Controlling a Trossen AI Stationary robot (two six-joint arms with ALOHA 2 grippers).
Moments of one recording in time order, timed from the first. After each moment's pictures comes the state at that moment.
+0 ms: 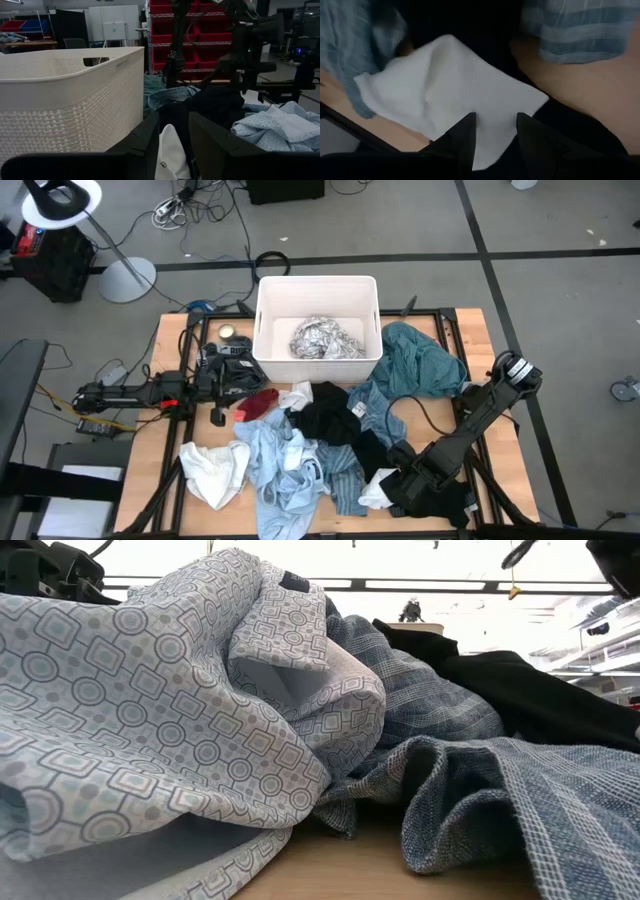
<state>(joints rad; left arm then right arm) -0.02 0.00 0.01 0.06 -0.07 0.02 0.78 1.68 1.16 -0.87 0.07 1.78</state>
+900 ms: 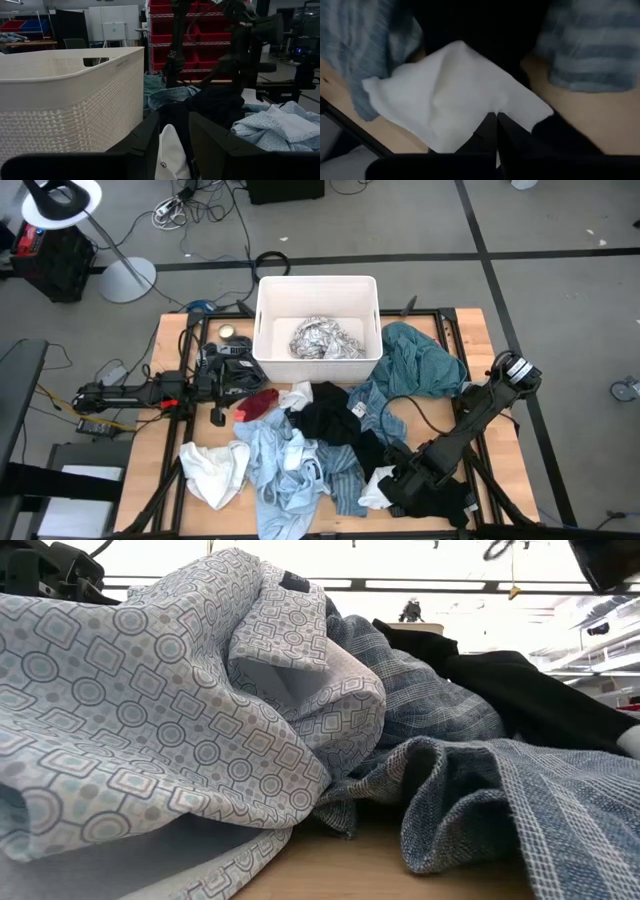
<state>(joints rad) -0.02 0.00 0.01 0.06 -0.07 0.02 0.75 1.68 1.19 -0.89 0.11 1.64</state>
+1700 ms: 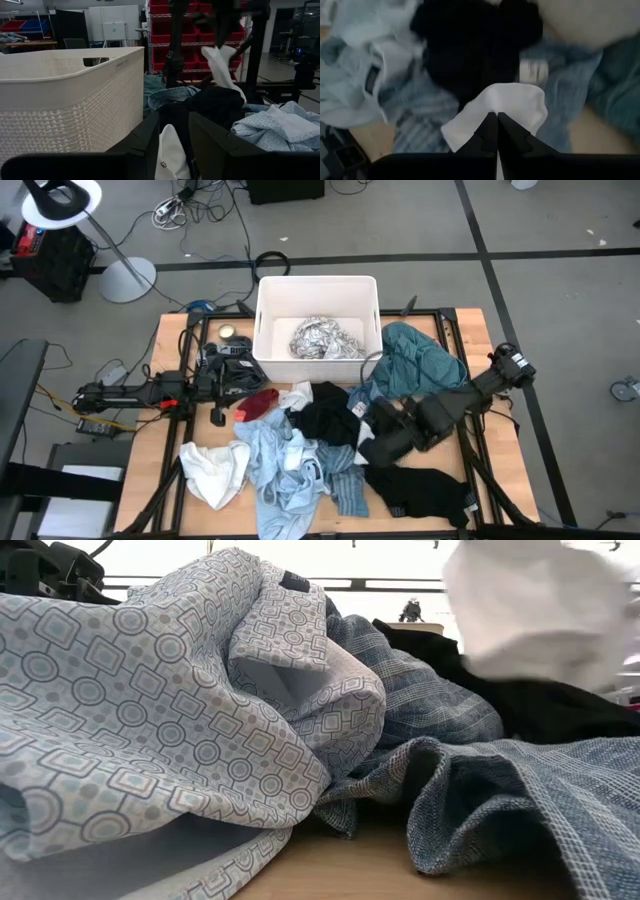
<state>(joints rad) -0.02 0.00 0.01 0.06 -0.07 0.02 0.50 1.68 1.73 -1.34 0.43 1.17</state>
